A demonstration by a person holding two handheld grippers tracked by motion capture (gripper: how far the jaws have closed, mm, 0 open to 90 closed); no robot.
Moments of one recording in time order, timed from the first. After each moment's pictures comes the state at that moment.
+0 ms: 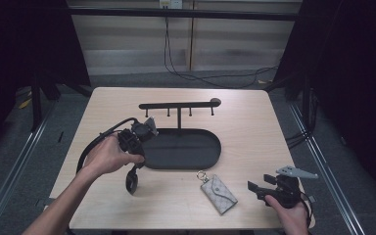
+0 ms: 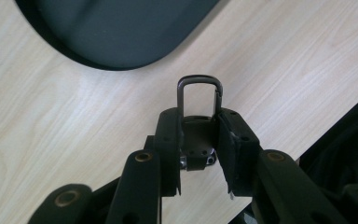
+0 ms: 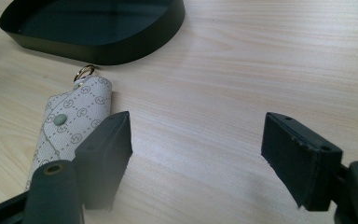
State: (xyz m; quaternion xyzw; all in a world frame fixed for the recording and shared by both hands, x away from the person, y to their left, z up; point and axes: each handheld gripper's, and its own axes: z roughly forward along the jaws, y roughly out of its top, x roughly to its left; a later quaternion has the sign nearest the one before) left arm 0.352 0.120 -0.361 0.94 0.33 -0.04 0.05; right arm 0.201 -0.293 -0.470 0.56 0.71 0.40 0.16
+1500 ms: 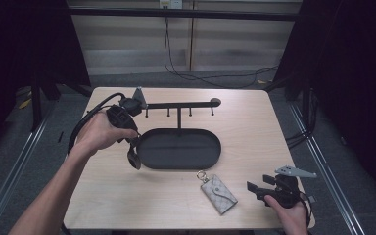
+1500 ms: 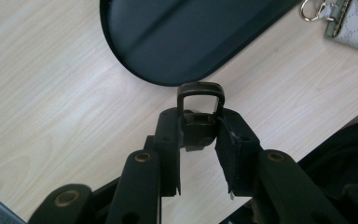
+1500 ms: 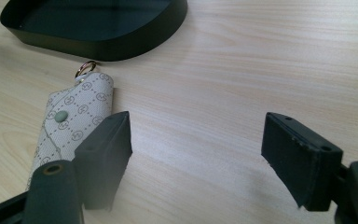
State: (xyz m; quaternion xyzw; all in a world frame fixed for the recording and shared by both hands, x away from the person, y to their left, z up) left arm 0.389 0.136 -0.311 0.92 0.39 -0.03 0.07; right arm 0.203 -0.293 -0.472 0.56 0.71 0.40 0.15
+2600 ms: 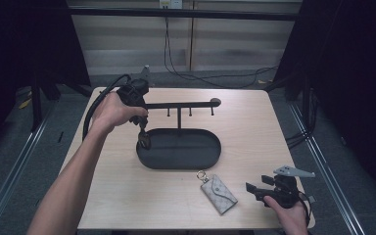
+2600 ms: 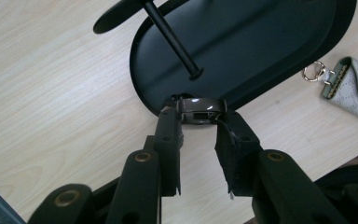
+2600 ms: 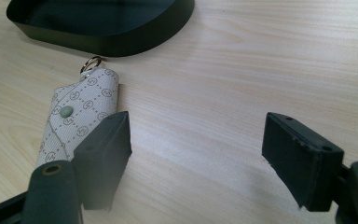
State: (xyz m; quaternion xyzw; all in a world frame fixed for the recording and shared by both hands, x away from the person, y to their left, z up) left arm 0.438 0.113 -0.297 0.89 0.46 -0.03 0.07; right arm 0.203 -0.291 -0.473 0.55 0.72 0.40 0.14
